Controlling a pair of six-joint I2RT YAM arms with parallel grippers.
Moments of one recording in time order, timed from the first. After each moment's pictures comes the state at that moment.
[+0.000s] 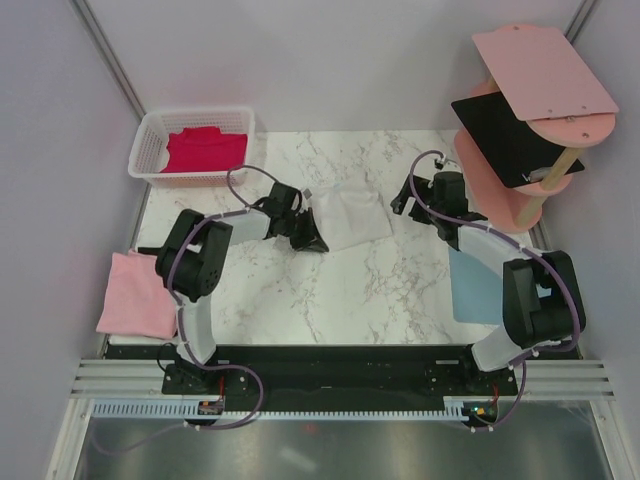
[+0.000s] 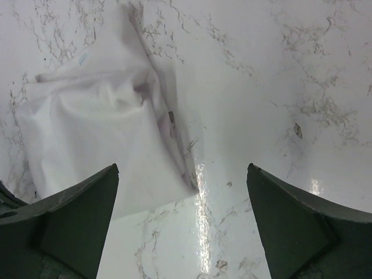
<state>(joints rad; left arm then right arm) -0.43 2.00 1.17 -0.13 0.52 -0.64 0.20 1.57 0.91 0.09 -0.05 0.48</state>
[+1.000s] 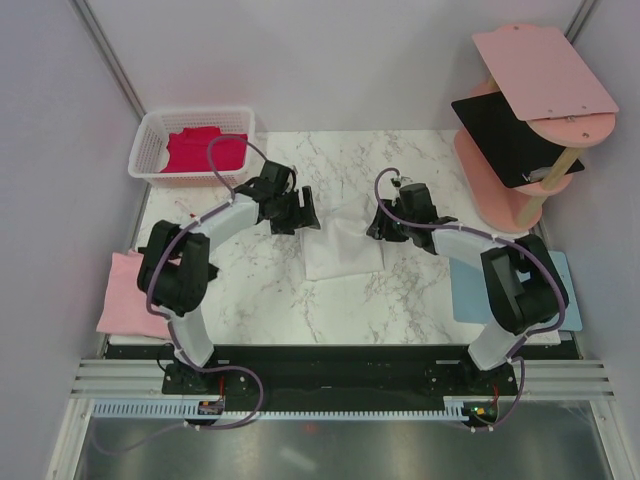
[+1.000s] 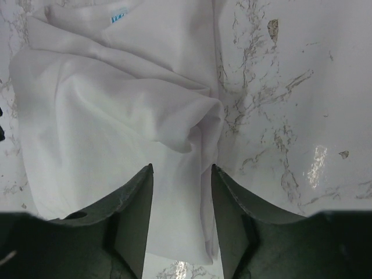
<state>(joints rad) -0.42 1.79 1.25 -0.42 0.21 -0.51 0.37 1.66 0.91 0.02 -0.18 0.44</state>
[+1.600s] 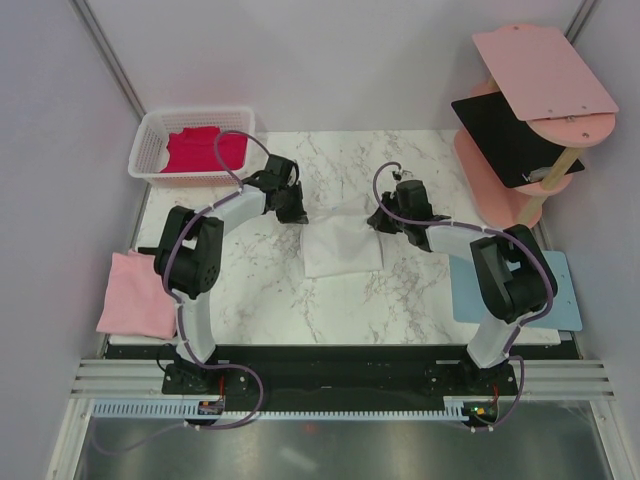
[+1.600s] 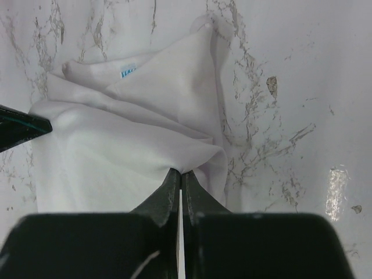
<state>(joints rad) -0.39 1.99 1.41 -0.40 0.18 -0.49 0.37 1.76 0.94 0.19 -0.14 0.53</state>
